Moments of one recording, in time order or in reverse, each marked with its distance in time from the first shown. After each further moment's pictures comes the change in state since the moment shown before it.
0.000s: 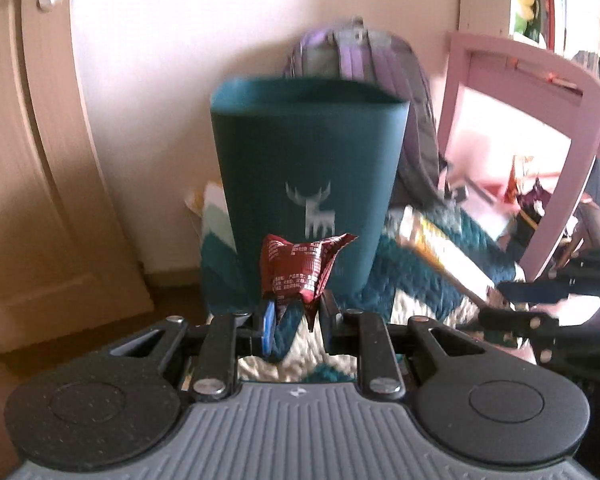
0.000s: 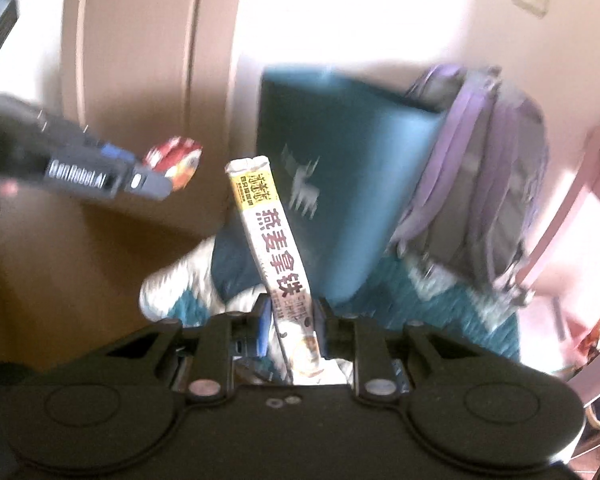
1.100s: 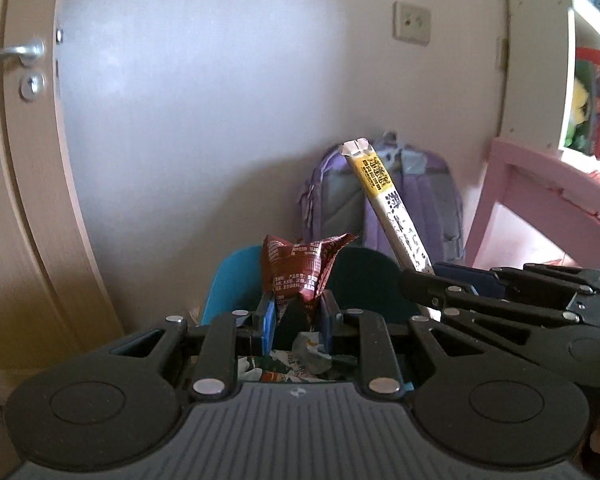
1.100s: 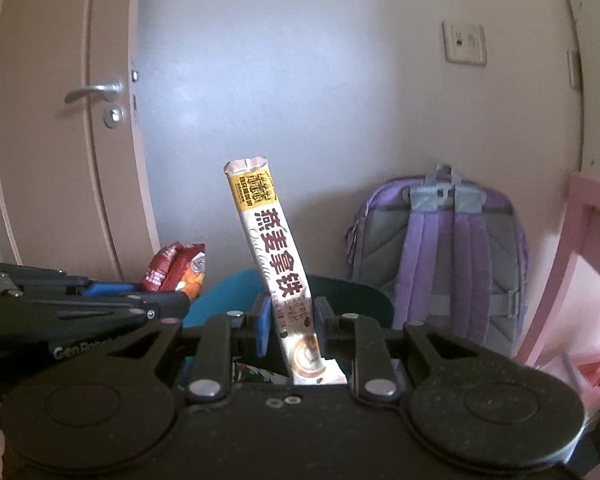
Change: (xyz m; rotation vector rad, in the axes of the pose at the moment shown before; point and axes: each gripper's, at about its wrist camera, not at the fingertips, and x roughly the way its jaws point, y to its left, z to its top) left arm 0.057 -0.003 0.186 -0.085 -0.111 0.050; right arm 0.063 -0.108 0.171 0.266 -0.237 -0.045
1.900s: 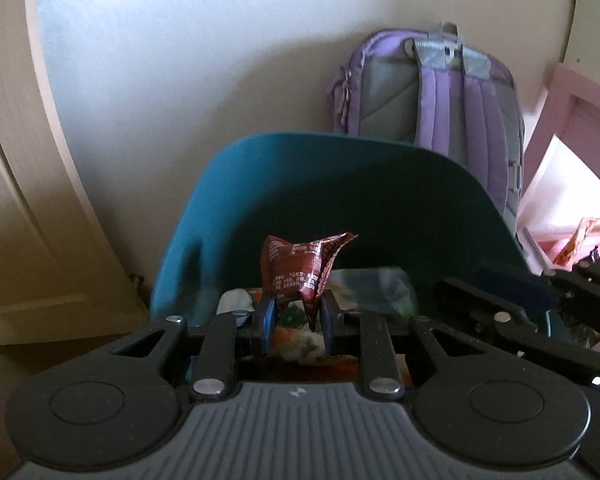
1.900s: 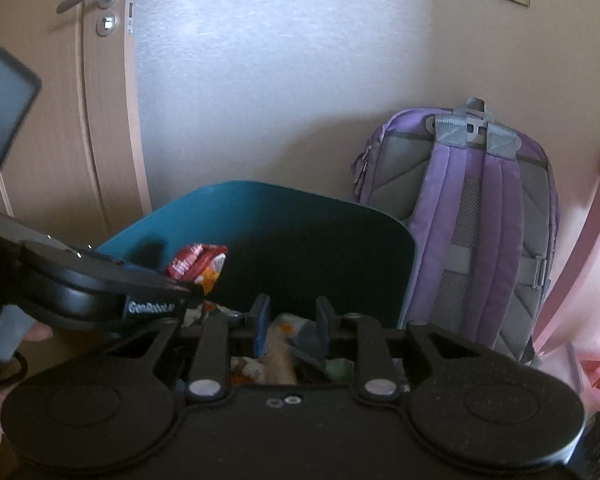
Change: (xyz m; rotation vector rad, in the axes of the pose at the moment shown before) left arm 0.120 0.012 -0.027 -0.053 0.270 0.038; right arm 0.066 0.001 -0.036 -0.095 0.169 -0.004
